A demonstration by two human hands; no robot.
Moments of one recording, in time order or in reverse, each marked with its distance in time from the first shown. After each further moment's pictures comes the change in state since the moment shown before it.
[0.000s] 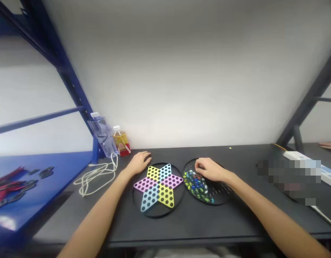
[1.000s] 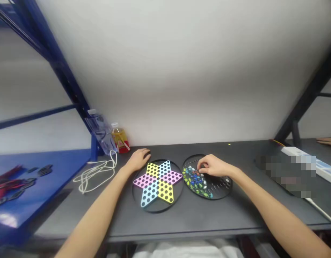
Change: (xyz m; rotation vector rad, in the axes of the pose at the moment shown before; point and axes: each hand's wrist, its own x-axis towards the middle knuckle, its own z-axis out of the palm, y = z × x) left_hand 0.003 -0.003 0.005 0.049 -0.003 0.003; right_hand -0.014 0.002 -0.017 0.000 -0.203 0.046
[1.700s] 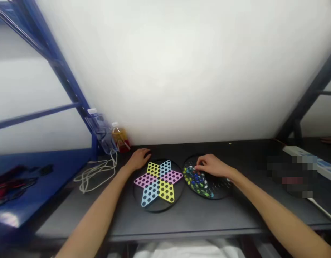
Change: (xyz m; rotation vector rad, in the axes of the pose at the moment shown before) left_hand -0.001 0.003 -0.003 -0.016 -0.013 -0.010; right_hand 0.001 -0.013 0.009 0.039 0.113 0.071
